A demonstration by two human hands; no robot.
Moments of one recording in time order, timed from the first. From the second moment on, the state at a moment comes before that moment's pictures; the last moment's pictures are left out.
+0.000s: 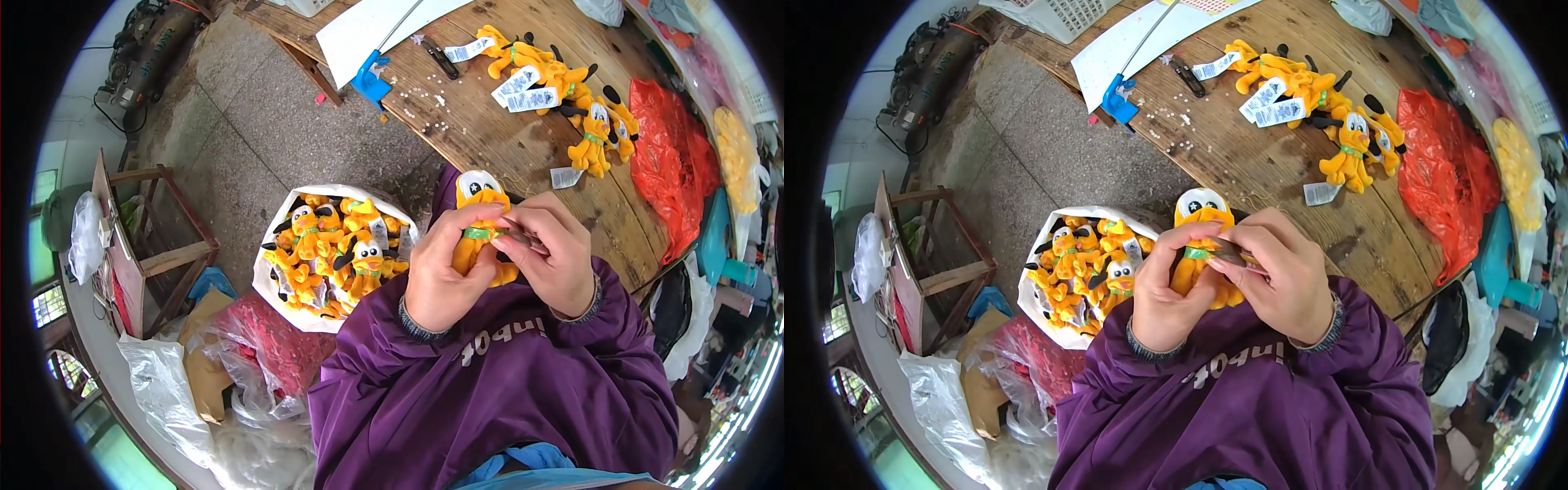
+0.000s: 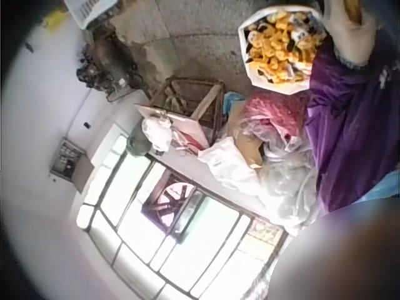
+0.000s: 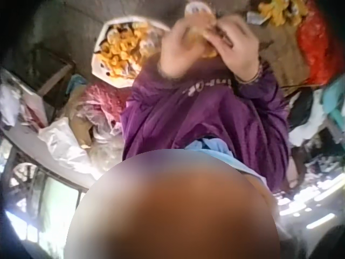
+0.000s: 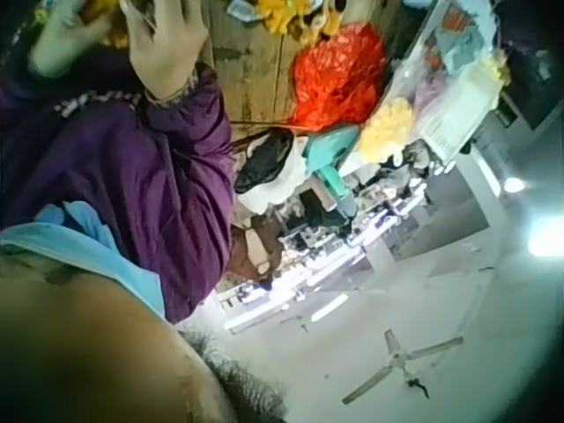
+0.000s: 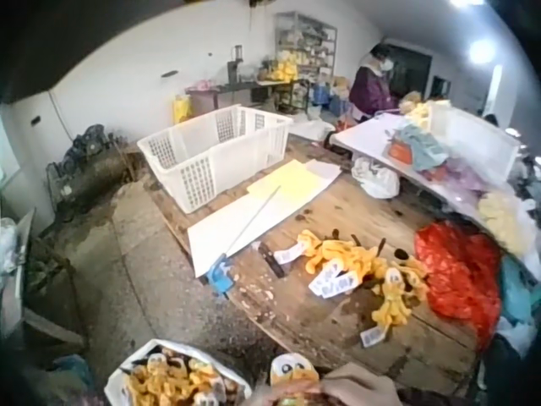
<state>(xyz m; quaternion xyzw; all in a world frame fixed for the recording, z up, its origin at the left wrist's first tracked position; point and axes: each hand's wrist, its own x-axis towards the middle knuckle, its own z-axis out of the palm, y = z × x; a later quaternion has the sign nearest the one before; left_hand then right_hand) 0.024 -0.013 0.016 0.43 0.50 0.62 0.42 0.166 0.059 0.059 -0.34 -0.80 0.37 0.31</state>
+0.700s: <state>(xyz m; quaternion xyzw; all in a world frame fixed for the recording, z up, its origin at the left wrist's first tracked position) 0.014 -0.016 0.020 0.37 0.52 0.58 0.51 0.169 0.063 0.065 -0.44 -0.62 0.60 0.24</state>
